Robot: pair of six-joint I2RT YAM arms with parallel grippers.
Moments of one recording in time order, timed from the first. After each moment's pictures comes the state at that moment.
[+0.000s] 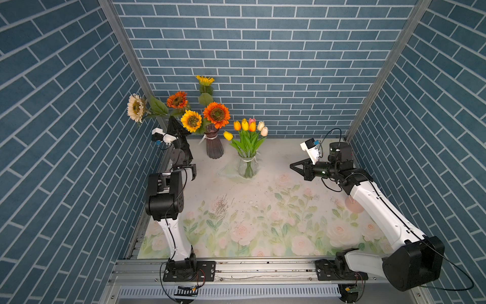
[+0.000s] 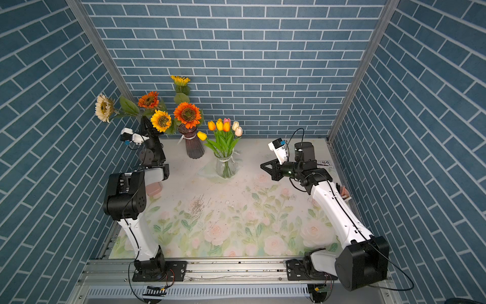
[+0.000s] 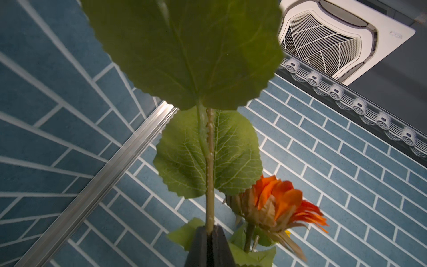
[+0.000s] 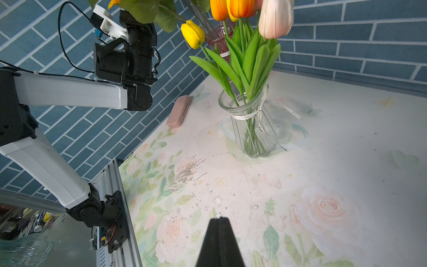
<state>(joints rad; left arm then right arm) 0.08 1.98 1.15 1.54 -0.26 -0.60 0.31 1.27 1.13 -0.44 -0.77 0.03</state>
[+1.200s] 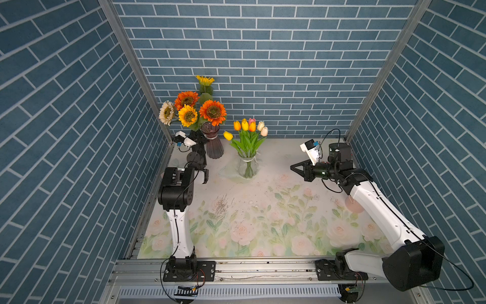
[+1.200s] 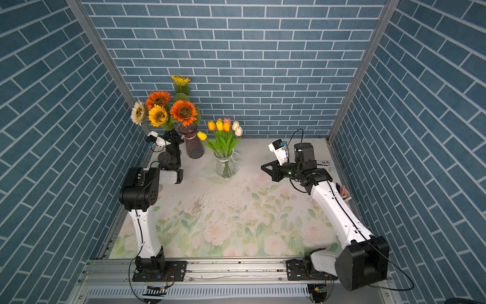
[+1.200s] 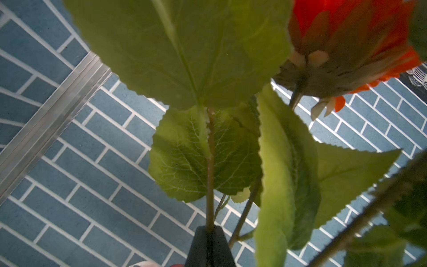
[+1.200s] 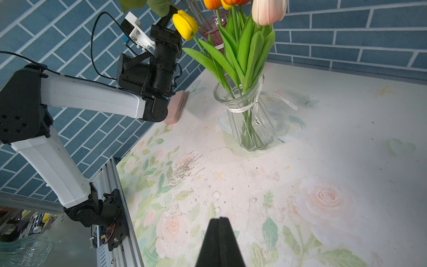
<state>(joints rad) -0.04 2.14 1.15 1.56 -0.20 -0.60 0.31 1.27 1.13 -0.47 -0.75 0.03</state>
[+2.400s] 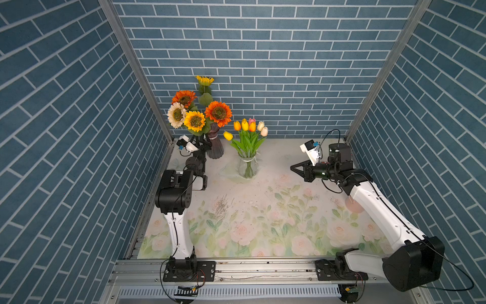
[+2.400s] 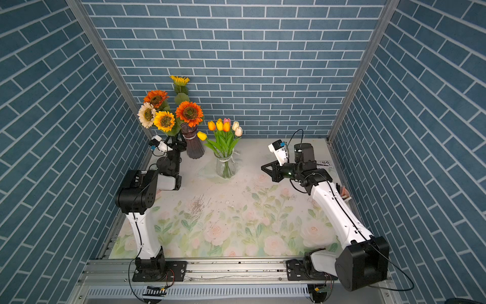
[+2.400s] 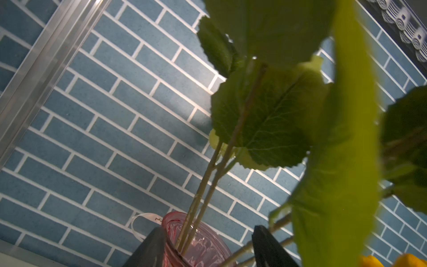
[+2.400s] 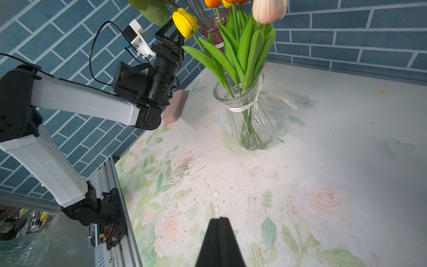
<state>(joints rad) -0.03 2.05 0.97 1.55 -0.04 -0.58 0.31 1.26 1.12 -0.47 -0.75 0.01</state>
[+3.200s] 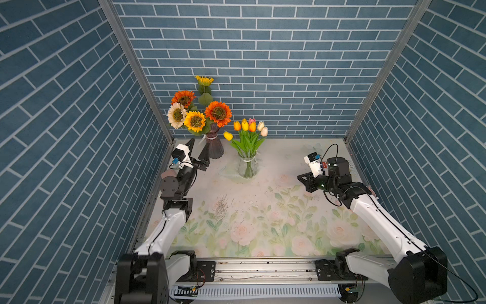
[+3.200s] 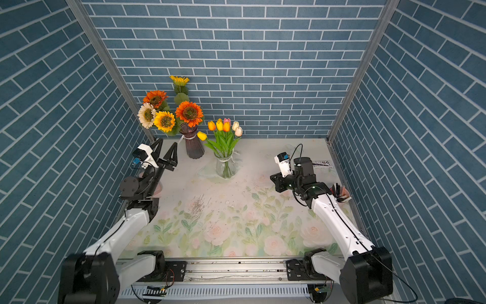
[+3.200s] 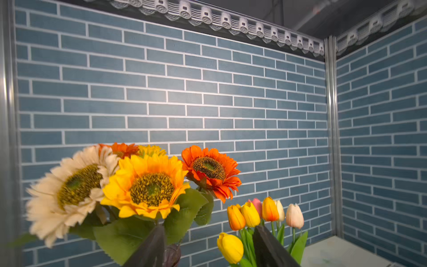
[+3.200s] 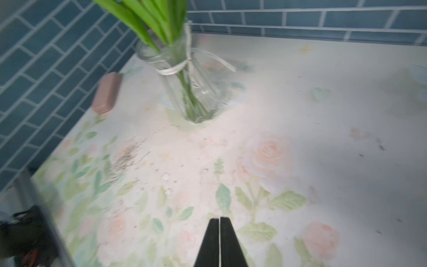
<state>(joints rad) -0.02 1.00 0.57 0.92 0.33 -0.07 0.32 1.14 0.86 -0.38 -0.34 0.06</state>
